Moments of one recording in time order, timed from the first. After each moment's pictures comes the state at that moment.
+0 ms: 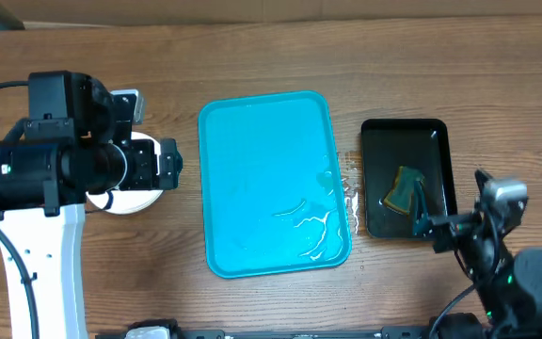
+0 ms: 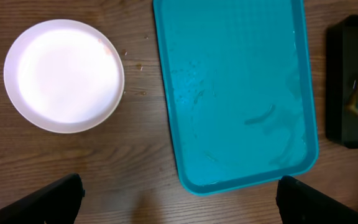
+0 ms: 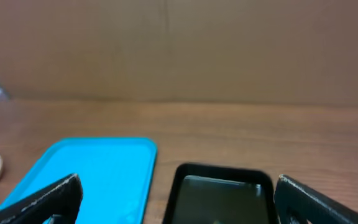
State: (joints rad) left arm 0.06 1.35 1.71 -1.52 0.19 0.01; right arm 0.08 0.31 0.59 -0.44 -0.11 0.07
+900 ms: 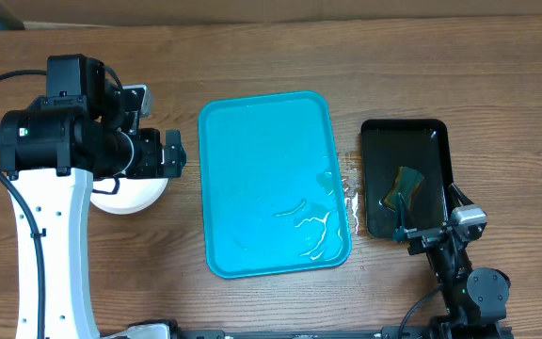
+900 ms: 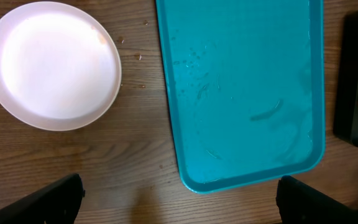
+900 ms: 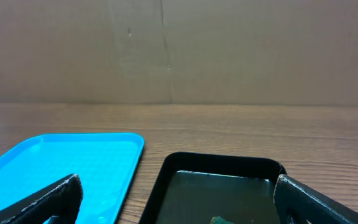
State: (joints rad) left arm 0.06 1.45 1.71 -1.52 0.19 0.01; right arm 0.08 0.01 0.02 -0.02 -0.11 0.07
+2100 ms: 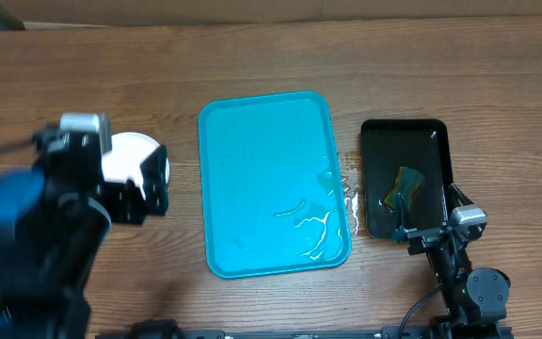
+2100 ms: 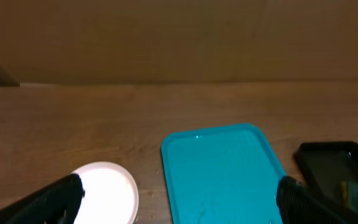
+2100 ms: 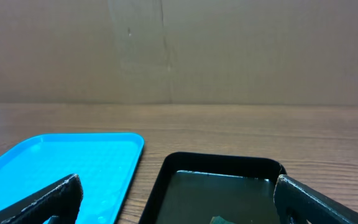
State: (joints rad) left arm 0.06 0.84 1.39 -0.98 0.18 -0.03; right arm 0.08 0.01 0.02 -0.02 -0.11 0.07
